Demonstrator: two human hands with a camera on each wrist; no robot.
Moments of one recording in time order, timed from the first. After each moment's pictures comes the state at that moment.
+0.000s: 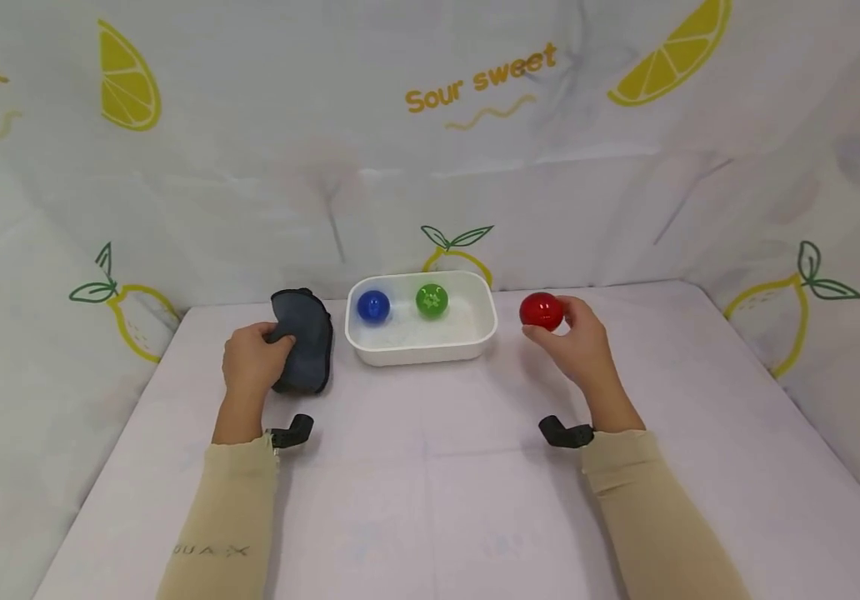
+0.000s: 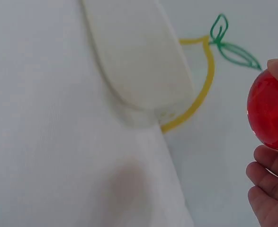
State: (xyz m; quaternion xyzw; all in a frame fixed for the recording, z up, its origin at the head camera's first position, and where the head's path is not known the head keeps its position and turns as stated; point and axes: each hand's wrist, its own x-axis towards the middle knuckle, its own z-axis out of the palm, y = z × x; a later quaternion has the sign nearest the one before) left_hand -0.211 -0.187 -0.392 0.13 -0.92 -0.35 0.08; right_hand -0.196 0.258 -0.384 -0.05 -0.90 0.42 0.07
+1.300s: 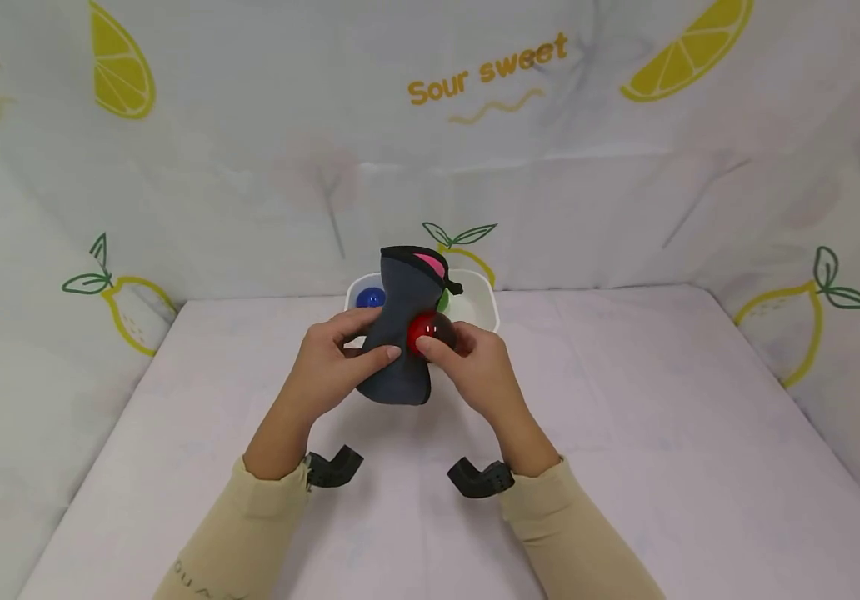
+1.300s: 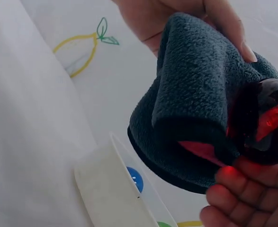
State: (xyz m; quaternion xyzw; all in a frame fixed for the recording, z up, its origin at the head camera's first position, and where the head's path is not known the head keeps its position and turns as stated) left_hand -0.159 -0.081 -0.334 -0.18 -0.80 -0.57 0.02; right_hand -0.160 0.132 -0.357 0.09 -0.83 0.54 0.05
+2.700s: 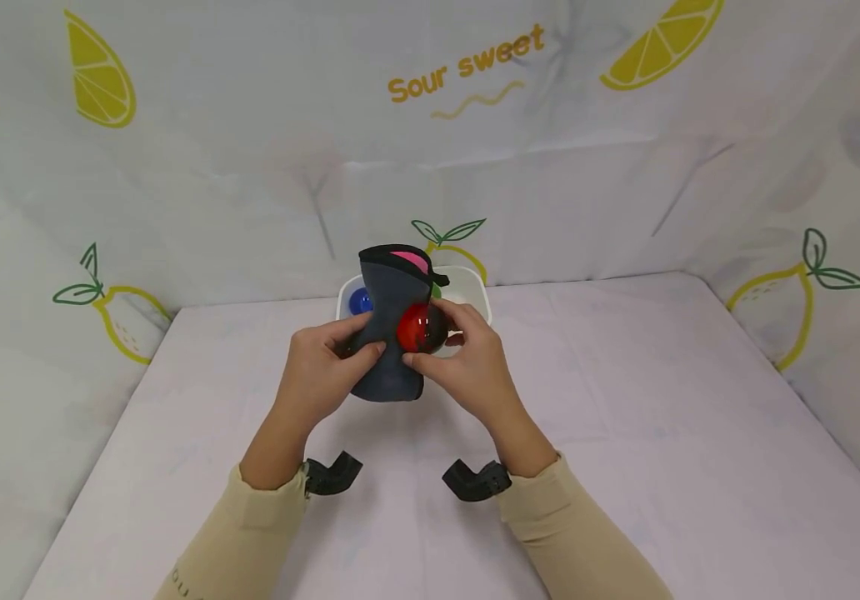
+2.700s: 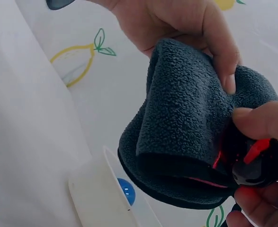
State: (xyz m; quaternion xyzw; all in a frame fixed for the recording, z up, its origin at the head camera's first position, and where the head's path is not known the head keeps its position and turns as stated) left_hand -0.147 -0.068 -0.329 -0.17 -0.85 -0.49 0.12; right_hand -0.149 0.132 -0.350 0.14 -0.83 0.52 0.15
